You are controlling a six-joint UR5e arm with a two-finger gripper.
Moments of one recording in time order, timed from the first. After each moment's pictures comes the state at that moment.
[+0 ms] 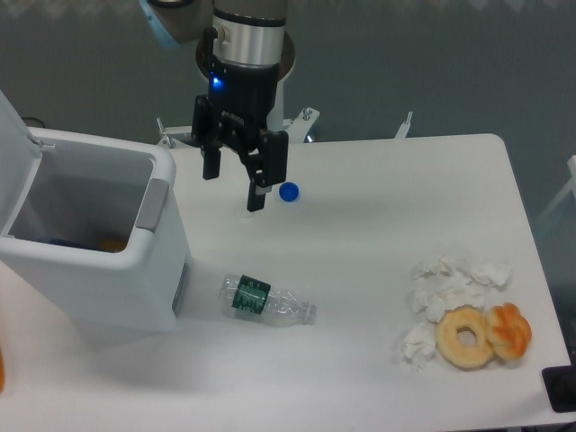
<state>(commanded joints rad) 2.43 -1.54 -1.65 -1.03 1.24 1.21</state>
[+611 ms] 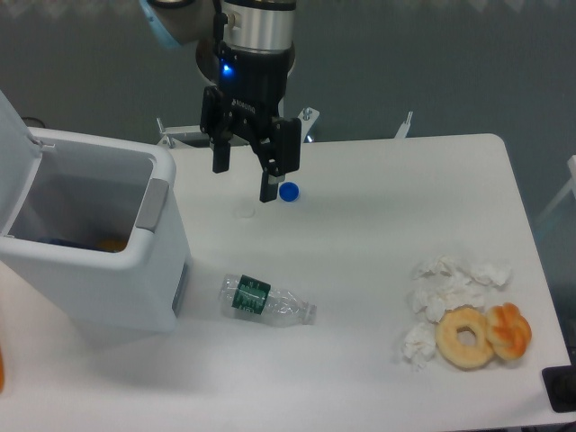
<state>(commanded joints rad) 2.43 -1.51 -1.64 -1.03 1.23 1.19</state>
